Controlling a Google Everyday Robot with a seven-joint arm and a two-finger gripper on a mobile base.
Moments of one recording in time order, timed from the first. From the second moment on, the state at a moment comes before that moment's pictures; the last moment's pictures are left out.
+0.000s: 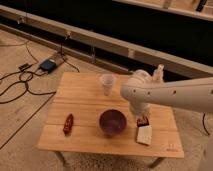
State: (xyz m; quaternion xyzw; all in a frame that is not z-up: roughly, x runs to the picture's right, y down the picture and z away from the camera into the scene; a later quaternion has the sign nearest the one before) arm 0.198 0.163 0.724 -0.15 0.32 0.61 0.71
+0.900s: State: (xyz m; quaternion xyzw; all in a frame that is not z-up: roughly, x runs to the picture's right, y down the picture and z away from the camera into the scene) arm 0.192 0.206 0.753 -0.18 0.34 0.62 0.69
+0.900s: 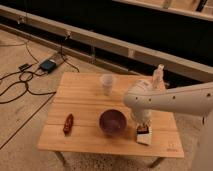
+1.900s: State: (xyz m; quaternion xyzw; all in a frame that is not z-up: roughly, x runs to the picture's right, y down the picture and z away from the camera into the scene) arm 0.210 0.240 0.751 -0.19 0.40 0.62 0.65
